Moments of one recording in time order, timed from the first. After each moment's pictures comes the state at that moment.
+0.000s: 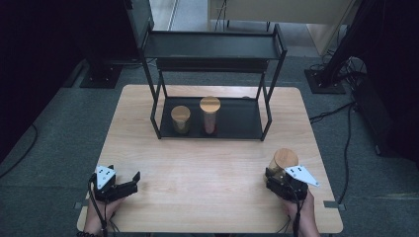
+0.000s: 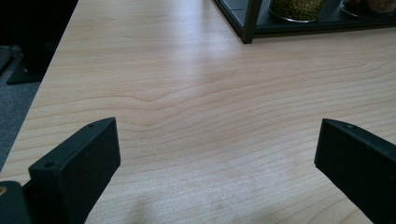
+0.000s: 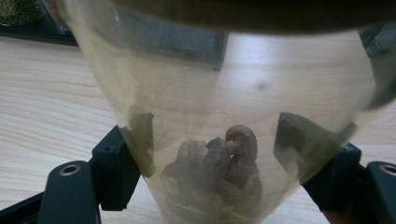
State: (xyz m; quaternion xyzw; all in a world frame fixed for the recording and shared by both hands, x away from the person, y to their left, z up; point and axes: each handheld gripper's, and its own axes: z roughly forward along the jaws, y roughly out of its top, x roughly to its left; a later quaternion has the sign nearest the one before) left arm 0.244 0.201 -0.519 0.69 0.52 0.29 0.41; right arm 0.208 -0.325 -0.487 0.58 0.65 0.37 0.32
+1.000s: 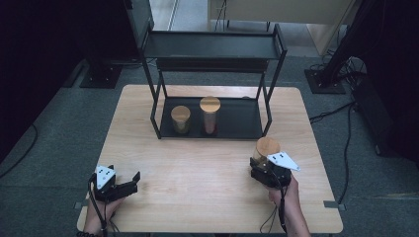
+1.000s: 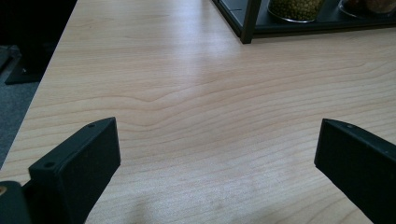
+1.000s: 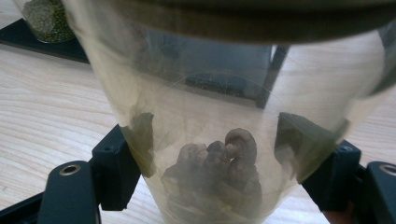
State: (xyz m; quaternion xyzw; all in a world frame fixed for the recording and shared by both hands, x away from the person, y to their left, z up) left arm 0.244 0.201 -0.519 0.69 0.52 0.29 0.41; right arm 0.243 -0.284 -0.473 0.55 0.68 0.38 0.31
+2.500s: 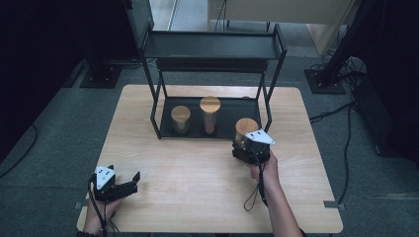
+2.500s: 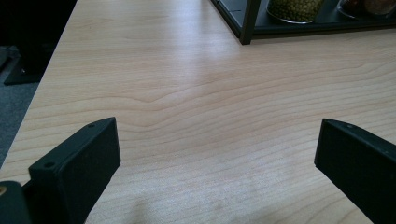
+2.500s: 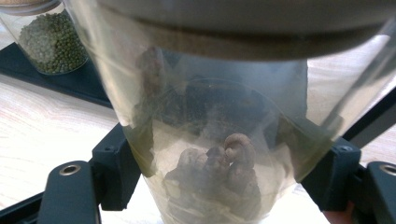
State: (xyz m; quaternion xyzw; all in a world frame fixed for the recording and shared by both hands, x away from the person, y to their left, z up) left arm 0.244 0.202 -0.519 0.69 0.52 0.29 0.41; right arm 0.312 -0.242 -0.464 0.54 0.69 0.37 0.30
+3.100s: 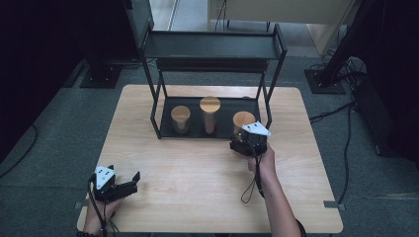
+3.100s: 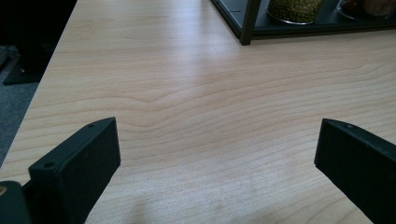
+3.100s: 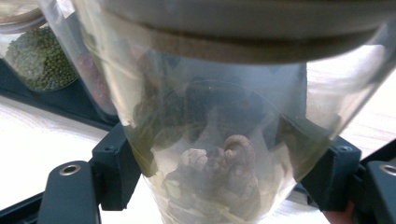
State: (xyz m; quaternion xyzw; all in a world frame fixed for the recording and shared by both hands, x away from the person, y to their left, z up) left arm 0.244 0.202 -0.519 0.69 0.52 0.29 0.41; right arm 0.334 -0.236 -0.457 0.54 0.69 0.37 0.31
